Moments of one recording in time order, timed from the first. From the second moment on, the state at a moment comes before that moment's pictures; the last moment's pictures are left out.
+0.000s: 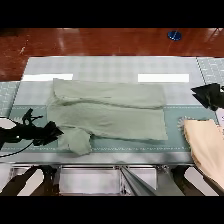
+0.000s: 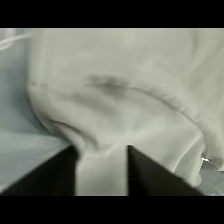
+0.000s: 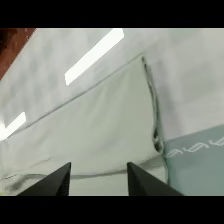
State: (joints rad) left arm 0.33 -0.96 0.36 1.05 -1.10 -1.55; right arm -0.69 -1.03 0.79 -0.60 1.22 1.14
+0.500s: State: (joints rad) left arm 0.25 -1.05 0.41 0.98 -1.05 -1.44; right arm -0.54 -1.03 0.55 -1.11 1.37 1.37
